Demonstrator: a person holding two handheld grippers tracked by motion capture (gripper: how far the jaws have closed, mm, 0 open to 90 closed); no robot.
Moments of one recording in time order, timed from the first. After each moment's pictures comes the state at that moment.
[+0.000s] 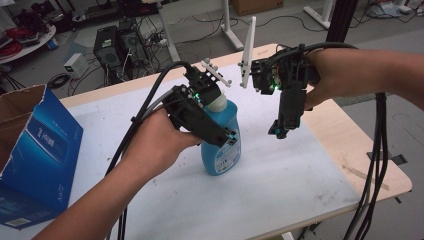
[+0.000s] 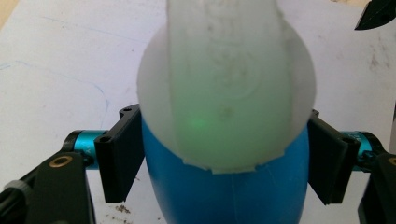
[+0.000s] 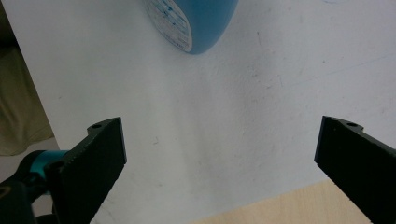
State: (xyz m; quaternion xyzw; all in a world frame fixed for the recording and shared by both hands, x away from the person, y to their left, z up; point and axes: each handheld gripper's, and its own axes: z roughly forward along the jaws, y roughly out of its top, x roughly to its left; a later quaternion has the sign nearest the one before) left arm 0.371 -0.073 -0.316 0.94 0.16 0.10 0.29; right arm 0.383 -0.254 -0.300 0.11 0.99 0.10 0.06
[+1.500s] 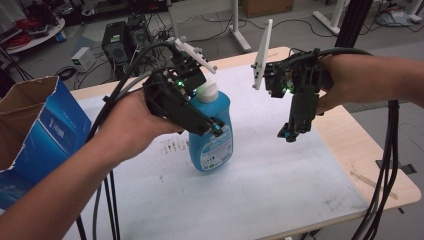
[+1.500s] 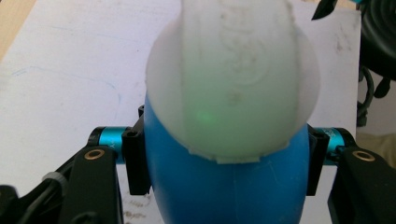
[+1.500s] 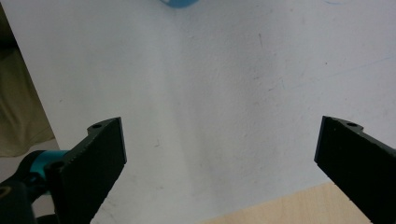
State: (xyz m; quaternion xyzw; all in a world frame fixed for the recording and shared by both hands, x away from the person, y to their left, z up) left arm 0.378 -0.024 -0.282 0.94 0.12 0.07 0.31; right arm 0.385 -0.248 -0.301 0.11 0.99 0.10 0.05
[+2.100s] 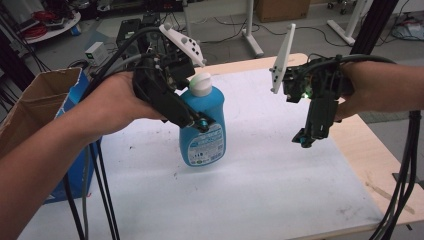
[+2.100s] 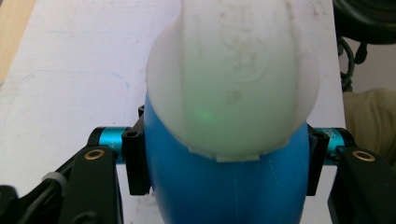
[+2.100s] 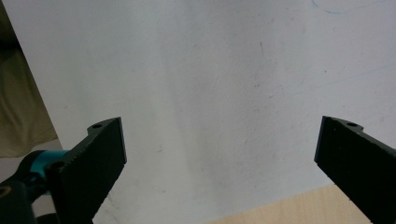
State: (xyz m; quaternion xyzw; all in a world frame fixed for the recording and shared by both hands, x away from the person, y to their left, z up) left arm 0.392 0.022 -0.267 0.95 0.05 0.05 0.31; right arm 0.385 -0.235 -0.297 0.11 0.99 0.09 0.05
